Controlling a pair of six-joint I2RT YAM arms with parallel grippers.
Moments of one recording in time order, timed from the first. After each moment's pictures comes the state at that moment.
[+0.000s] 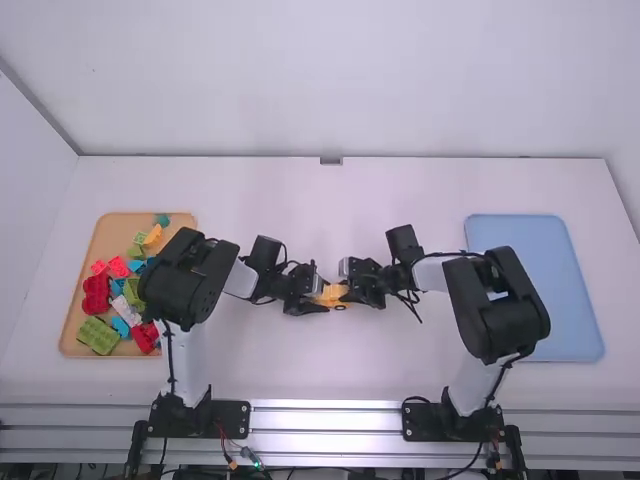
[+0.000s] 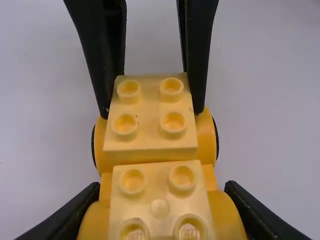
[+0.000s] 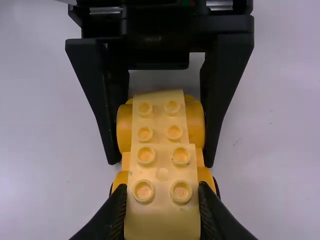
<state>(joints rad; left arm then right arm) -0.29 2.06 0.72 0.33 1.02 1.00 0.31 1.88 0.77 -0.12 -0.90 -1.11</state>
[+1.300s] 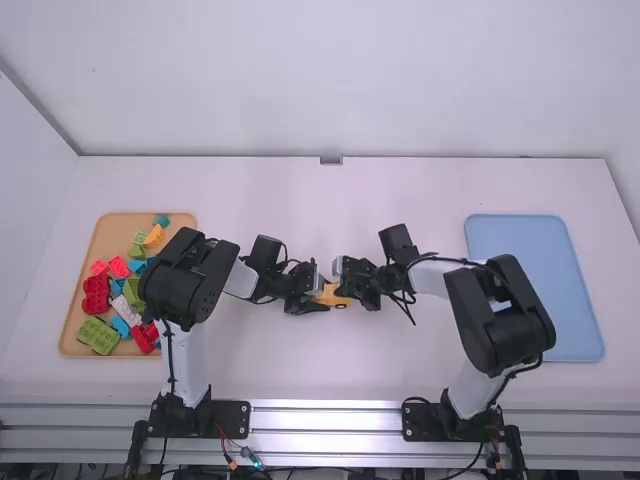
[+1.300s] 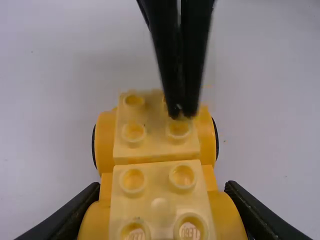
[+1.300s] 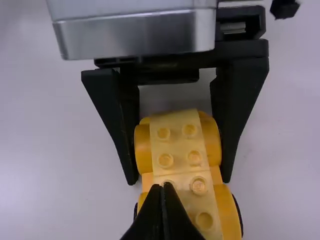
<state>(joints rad) -0.29 2.06 0.72 0.35 1.01 0.96 0.36 1.81 0.77 -0.17 -0.83 -1.00</state>
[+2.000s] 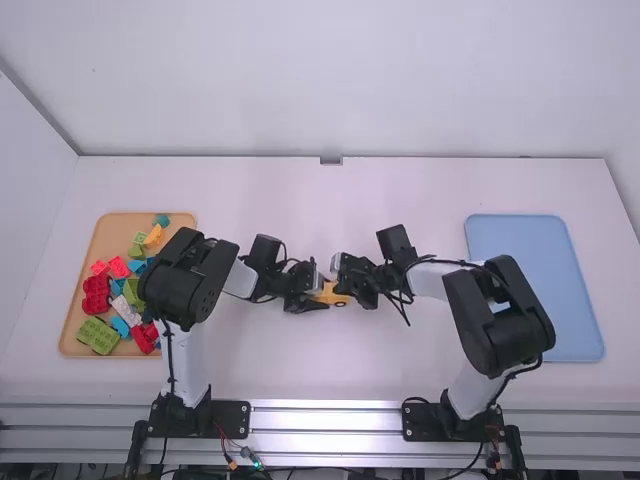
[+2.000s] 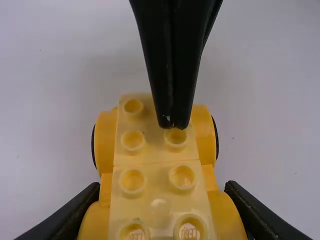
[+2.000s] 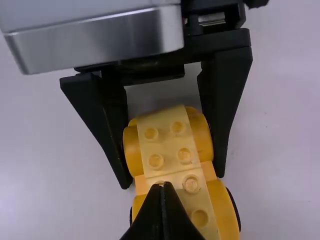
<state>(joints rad) -0.29 2.06 0.72 0.36 1.00 0.96 0.37 1.82 0.77 -0.11 -0.80 -0.90</state>
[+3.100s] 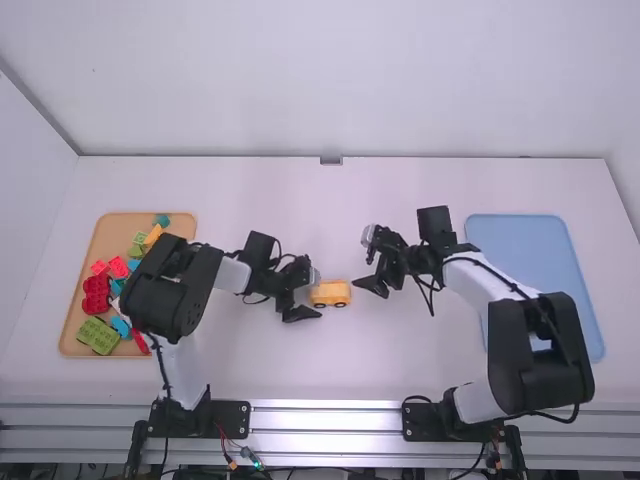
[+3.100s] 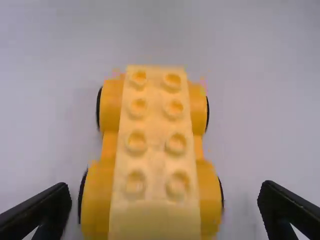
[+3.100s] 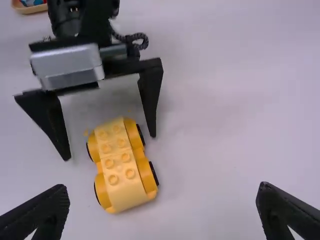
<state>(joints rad) -0.23 1.91 0.73 0.00 0.90 0.96 0.19 1.60 0.80 -0.26 -0.86 -0.90</state>
